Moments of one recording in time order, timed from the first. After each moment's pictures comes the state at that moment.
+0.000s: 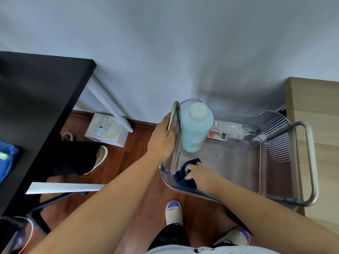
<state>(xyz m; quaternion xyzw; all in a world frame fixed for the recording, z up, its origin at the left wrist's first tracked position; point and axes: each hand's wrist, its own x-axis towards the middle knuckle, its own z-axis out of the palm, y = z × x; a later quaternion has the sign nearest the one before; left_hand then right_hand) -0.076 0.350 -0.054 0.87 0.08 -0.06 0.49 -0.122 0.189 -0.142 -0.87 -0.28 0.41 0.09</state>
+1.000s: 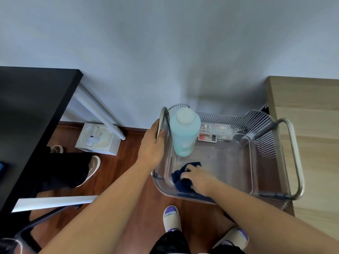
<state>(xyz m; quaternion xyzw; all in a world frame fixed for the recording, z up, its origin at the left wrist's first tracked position) -0.082 0.352 -0.060 0.85 0.07 -0.06 0.52 -0.137 0.173 -0.149 -0.90 -0.23 0.35 0.11</state>
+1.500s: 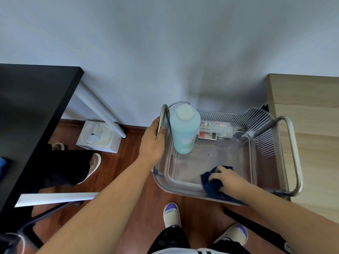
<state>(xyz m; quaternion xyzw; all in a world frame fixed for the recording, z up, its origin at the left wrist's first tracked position) -0.086 0.349 -0.058 0.85 0.10 -0.05 0.52 -0.158 0.089 -0.141 -0.90 -0.14 0.39 0.12</state>
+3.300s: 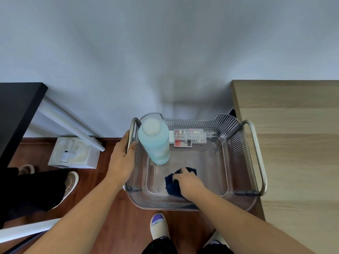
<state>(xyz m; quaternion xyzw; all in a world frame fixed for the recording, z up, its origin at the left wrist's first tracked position) -0.088 0.350 -0.050 0.84 0.07 -0.06 0.54 -0.135 0.155 -0.111 -0.89 -0.04 0.44 0.12</state>
